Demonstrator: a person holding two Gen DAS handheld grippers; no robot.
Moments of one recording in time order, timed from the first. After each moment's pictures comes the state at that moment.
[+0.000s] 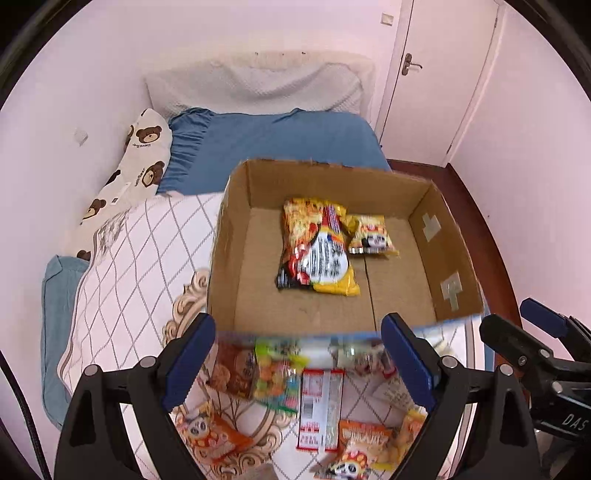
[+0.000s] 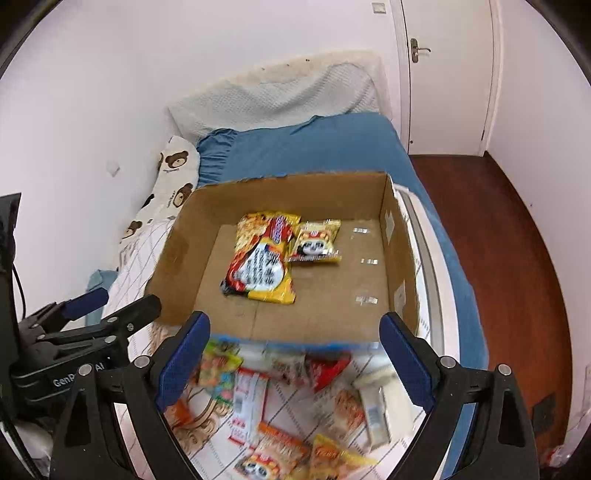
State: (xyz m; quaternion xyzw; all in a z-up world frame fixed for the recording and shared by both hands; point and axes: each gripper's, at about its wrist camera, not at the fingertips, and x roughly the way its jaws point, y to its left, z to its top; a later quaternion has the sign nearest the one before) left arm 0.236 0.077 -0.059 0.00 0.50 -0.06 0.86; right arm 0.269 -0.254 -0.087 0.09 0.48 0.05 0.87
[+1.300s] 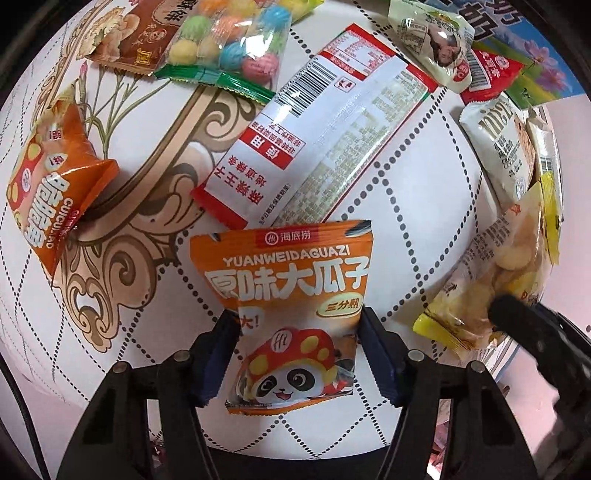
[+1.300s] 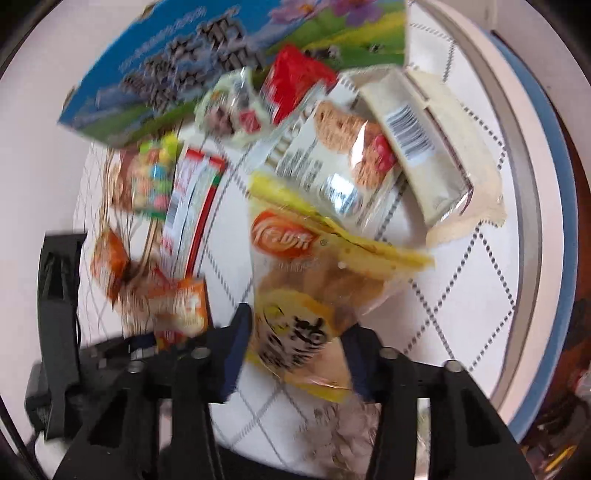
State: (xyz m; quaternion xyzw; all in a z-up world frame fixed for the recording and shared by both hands) left arm 0.119 0.068 -0.300 -0.07 0.74 -0.06 0.67; right arm 0.159 -0.253 -0.300 0.13 0.68 0.09 0.72
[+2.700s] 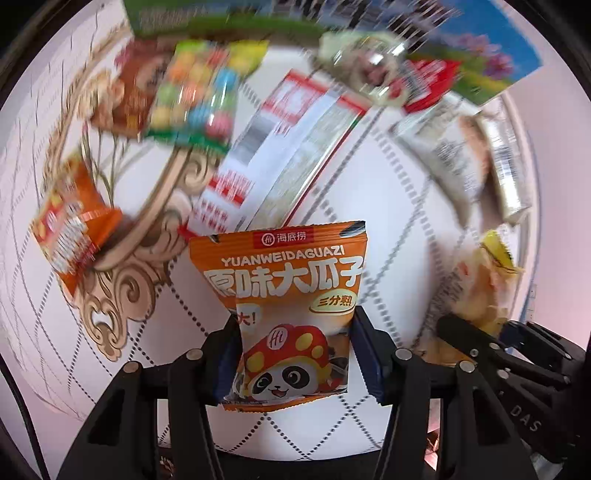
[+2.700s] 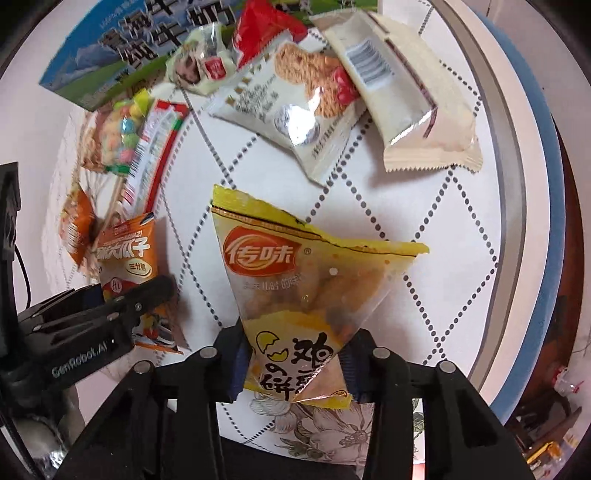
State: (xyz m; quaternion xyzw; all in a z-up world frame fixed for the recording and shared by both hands) left arm 0.106 0.034 -0.257 -0.03 0.69 -0.08 0.72; right arm 0.140 -0.268 -0.317 0.11 0.69 0.06 0.72
